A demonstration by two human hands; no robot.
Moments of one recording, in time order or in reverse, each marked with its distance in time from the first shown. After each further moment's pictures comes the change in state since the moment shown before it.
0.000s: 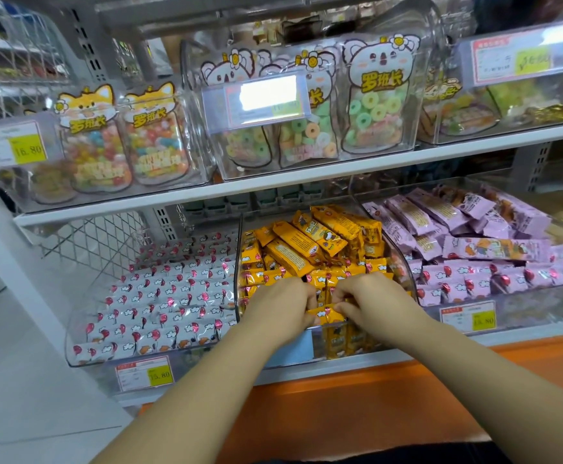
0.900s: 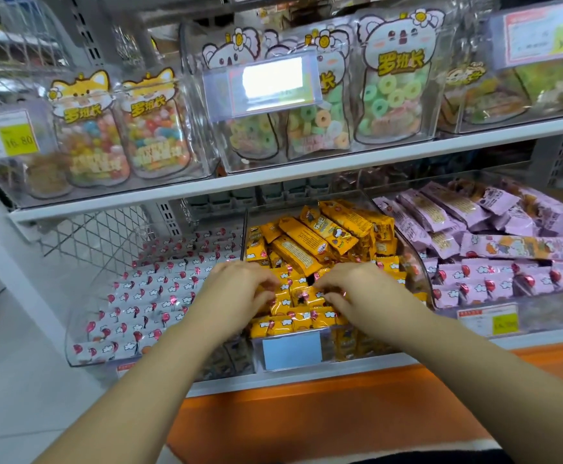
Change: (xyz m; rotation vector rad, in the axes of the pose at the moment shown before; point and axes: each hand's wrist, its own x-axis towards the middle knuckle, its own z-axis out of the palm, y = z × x) left_hand -0.008 -0.071 -0.010 0.026 0.181 0.004; right_hand 0.014 -0.021 -0.003 0.011 0.016 -0.124
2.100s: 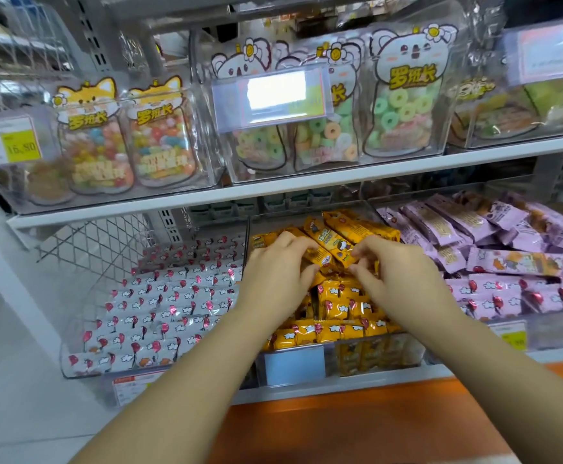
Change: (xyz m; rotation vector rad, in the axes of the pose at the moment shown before) left_hand 0.039 0.044 0.003 -0.133 0.277 -0.013; right_hand 0.004 0.014 -0.021 0.033 0.390 0.171
